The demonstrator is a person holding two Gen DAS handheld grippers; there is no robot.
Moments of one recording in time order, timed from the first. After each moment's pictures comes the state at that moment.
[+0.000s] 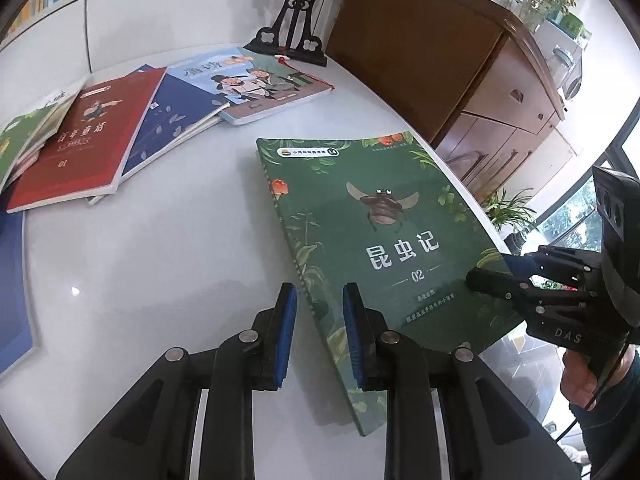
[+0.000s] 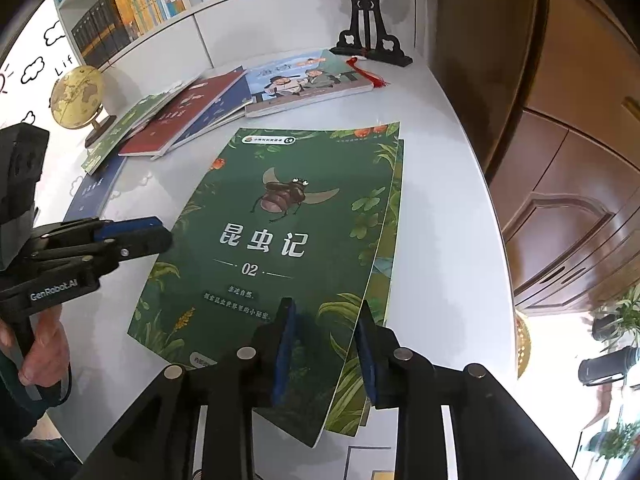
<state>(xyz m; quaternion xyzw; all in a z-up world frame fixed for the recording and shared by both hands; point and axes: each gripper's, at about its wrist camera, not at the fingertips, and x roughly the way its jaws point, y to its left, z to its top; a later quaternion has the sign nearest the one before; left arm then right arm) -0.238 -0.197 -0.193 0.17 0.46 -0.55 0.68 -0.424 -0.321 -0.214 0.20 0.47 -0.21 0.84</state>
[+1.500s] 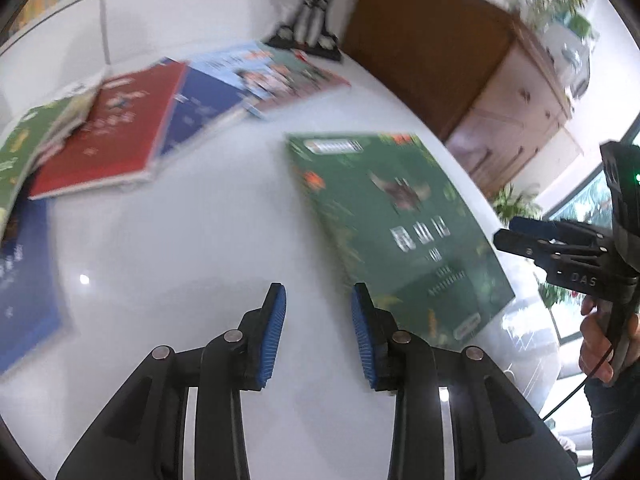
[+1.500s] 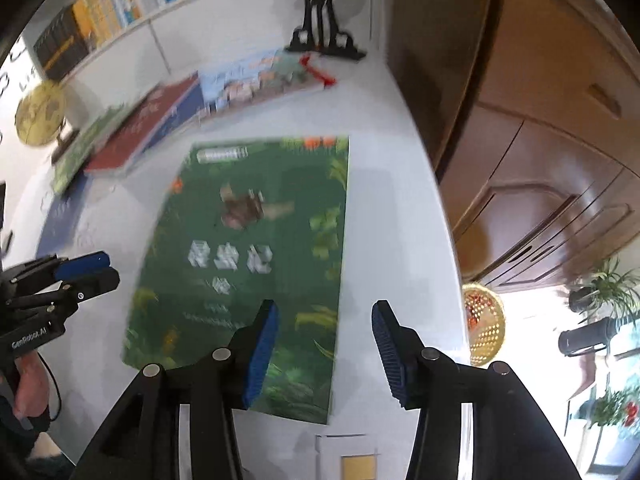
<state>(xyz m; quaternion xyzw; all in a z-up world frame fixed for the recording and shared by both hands) -0.217 -0.171 -0.180 0.17 0.47 -0.53 0.69 -0.422 -0.334 -0.184 0.22 0.47 -0.28 0.81</state>
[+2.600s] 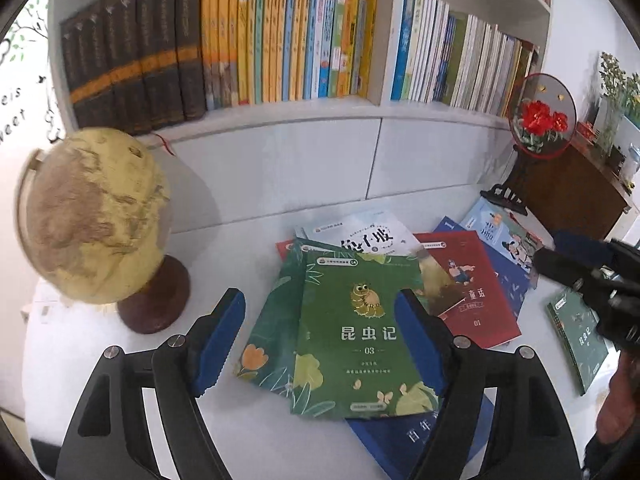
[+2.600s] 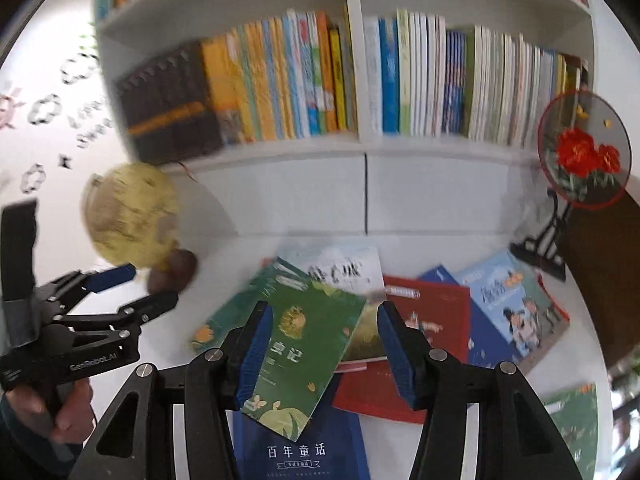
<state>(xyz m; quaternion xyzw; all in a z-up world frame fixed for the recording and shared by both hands) 0.158 -0.027 -0.045 0.17 0.36 -0.46 0.80 0.003 -0.141 -0.035 0.17 0.35 -0.27 0.88</state>
